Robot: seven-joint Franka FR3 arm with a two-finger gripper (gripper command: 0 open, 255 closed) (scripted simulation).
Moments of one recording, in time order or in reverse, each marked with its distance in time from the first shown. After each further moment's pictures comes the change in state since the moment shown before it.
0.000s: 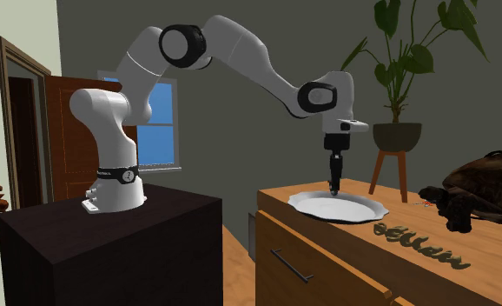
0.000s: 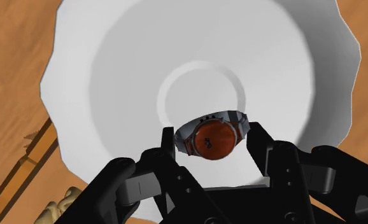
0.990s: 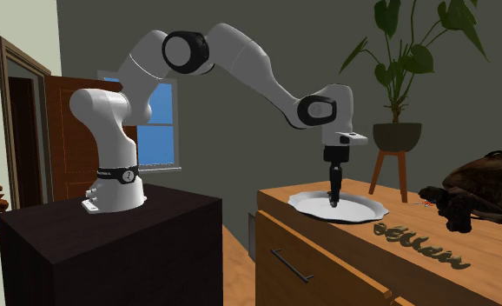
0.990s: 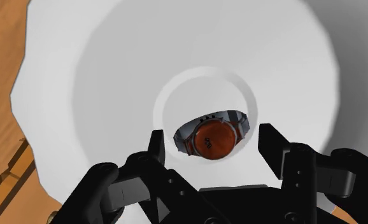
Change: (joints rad) arm 0.010 0.056 -0.015 -0.002 -0.016 0.058 0.009
